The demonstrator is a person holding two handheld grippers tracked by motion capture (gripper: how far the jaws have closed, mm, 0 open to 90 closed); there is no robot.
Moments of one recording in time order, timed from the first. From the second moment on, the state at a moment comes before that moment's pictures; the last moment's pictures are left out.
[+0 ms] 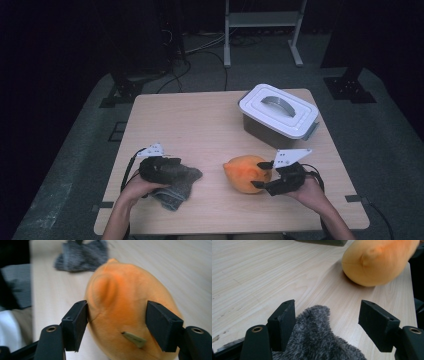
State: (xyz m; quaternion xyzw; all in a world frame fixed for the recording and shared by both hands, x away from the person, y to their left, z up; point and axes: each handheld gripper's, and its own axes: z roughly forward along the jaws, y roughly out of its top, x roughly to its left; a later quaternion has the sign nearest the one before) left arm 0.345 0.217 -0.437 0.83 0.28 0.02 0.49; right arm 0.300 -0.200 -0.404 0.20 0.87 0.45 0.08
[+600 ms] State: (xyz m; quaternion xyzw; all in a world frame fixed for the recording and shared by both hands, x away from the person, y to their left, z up) left arm 0.343 0.209 -0.440 0.84 0.27 0.01 0.48; right arm 0.297 -0.203 -0.391 0.16 0.86 0.48 0.06
